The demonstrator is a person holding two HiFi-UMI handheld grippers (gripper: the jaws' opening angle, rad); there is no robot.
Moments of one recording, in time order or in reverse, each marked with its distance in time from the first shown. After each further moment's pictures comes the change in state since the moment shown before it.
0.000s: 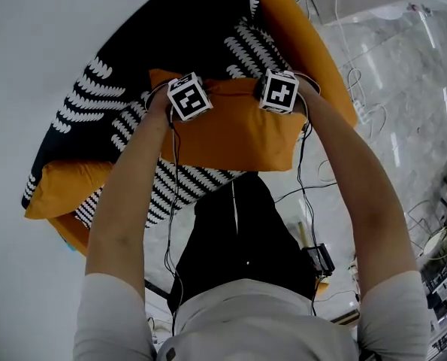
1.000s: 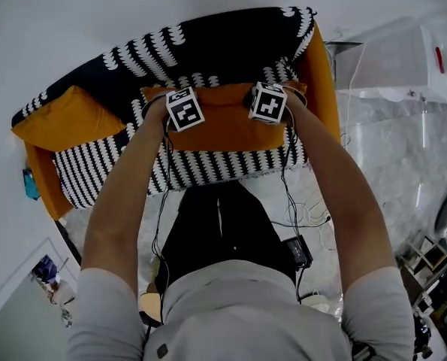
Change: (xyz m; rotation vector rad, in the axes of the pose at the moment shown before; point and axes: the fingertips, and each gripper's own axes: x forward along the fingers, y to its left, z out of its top) left arm -0.133 -0.077 -0.123 -0.270 -0.048 0.202; right arm -0.050 0.083 0.157 -0.396 0.080 -0.031
